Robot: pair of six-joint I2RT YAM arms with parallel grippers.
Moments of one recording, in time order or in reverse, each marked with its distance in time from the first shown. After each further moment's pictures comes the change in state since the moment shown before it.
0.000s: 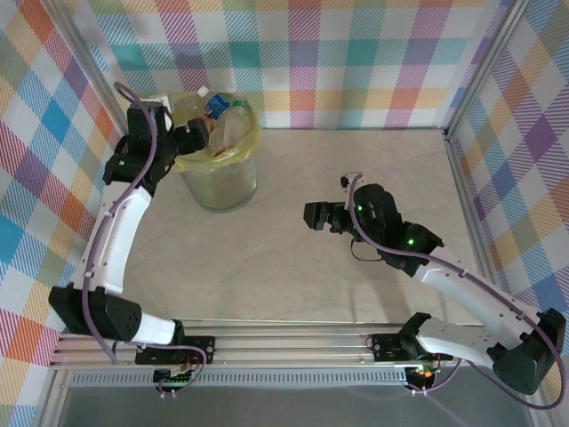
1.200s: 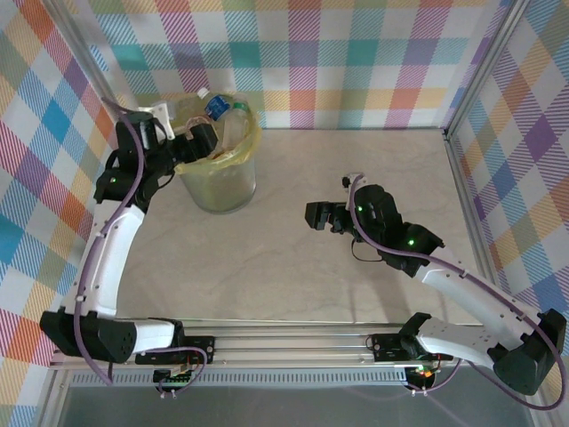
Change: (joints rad) left arm 0.002 -0.202 -0.135 0.051 0.250 -0.108; right arm 0.000 -0.008 -0.003 -0.024 0.037 0.008
